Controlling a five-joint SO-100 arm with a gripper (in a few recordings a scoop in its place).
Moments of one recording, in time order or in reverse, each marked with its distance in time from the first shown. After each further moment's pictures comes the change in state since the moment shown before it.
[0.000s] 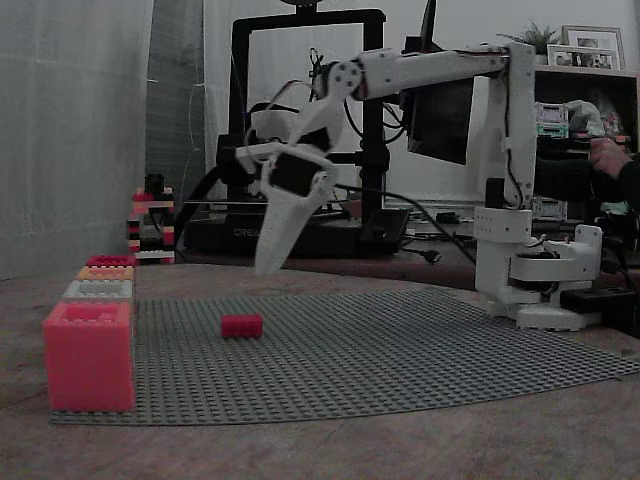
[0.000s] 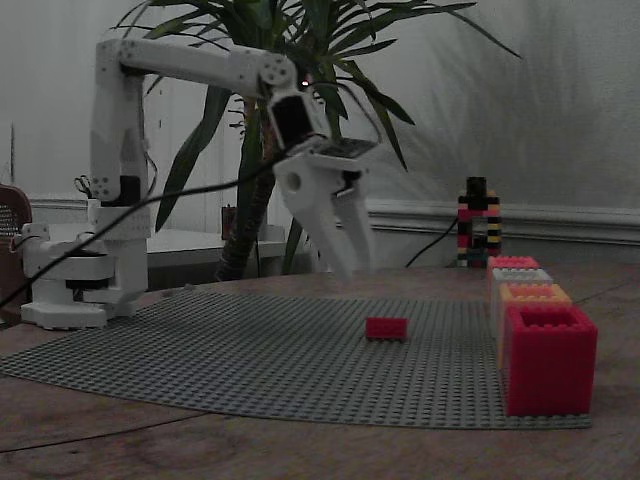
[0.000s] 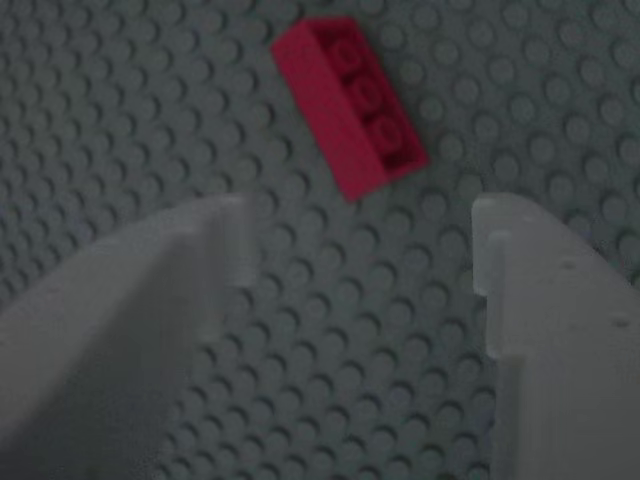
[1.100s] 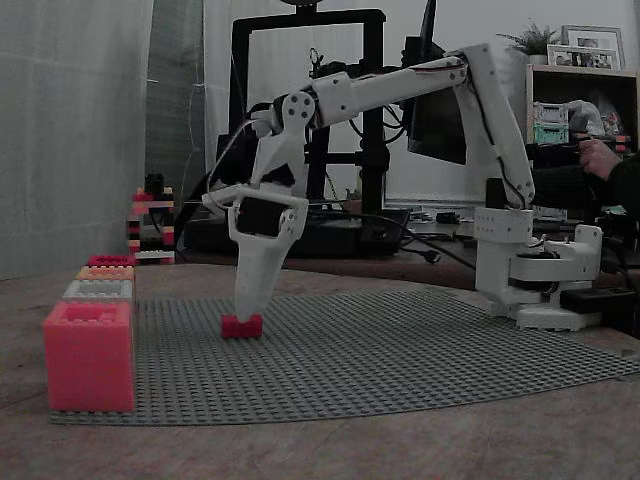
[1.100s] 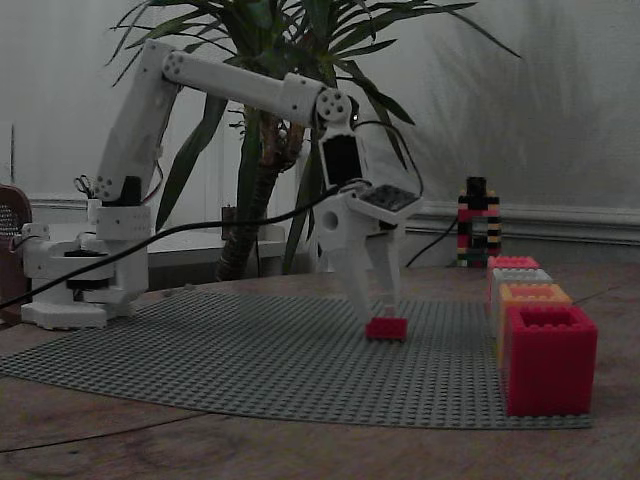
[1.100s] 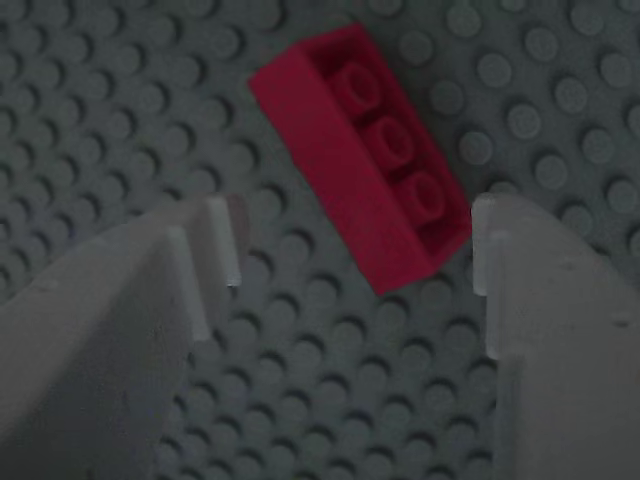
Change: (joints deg) arm -2.5 -19.2 -14.2 2.7 3.6
